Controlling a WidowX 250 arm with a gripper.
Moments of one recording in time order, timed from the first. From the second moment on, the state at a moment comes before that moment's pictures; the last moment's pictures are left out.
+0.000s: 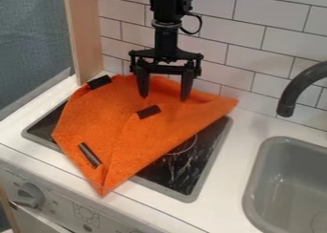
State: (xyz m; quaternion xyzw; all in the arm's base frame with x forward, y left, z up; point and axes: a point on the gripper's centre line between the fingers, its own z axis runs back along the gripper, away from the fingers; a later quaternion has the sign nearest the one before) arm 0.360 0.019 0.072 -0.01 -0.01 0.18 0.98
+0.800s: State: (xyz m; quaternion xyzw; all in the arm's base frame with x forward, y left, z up) arm 0.345 0.075 0.078 0.02 -0.01 0.14 0.99
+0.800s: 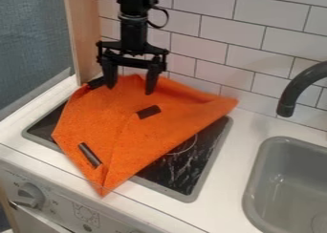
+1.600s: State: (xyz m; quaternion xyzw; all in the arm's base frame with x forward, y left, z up) arm 0.372 0.145 0.066 0.09 -0.08 0.07 0.99
